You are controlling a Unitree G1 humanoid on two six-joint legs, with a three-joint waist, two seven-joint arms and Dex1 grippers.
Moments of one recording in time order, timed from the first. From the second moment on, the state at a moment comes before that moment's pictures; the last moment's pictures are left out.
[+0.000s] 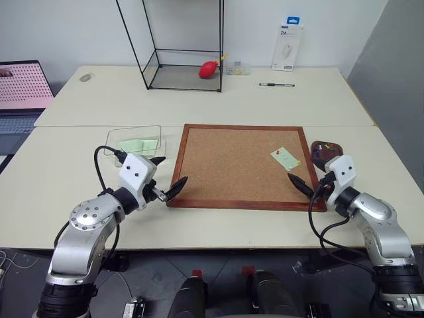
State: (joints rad) left arm -0.10 0.60 0.12 -0.35 -0.30 0.41 -0.62; right arm -0.17 -0.52 -0.12 -0.02 0.26 0.18 0.64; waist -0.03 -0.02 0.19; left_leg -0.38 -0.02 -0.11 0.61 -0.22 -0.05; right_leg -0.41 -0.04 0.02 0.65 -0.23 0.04
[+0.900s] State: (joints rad) left arm -0.26 0.60 0.09 -0.34 -0.45 0.52 -0.73; right arm -0.17 -0.50 -0.13 -0.03 0.26 0.18 0.65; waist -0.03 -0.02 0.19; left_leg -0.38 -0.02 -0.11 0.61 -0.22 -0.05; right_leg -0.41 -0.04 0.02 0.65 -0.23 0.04
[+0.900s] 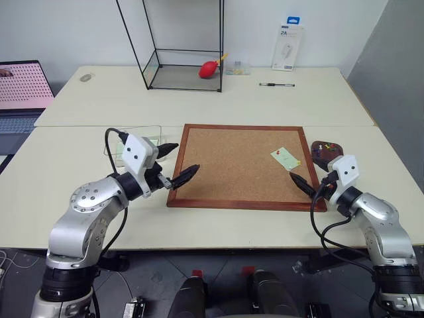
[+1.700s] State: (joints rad) left arm -0.48 0.45 -0.21 0.01 -0.28 0.38 -0.87; right arm -0.17 -0.47 -0.06 -0.08 0.25 0.24 0.63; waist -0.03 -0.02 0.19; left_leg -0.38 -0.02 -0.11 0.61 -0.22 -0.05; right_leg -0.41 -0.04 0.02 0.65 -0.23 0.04
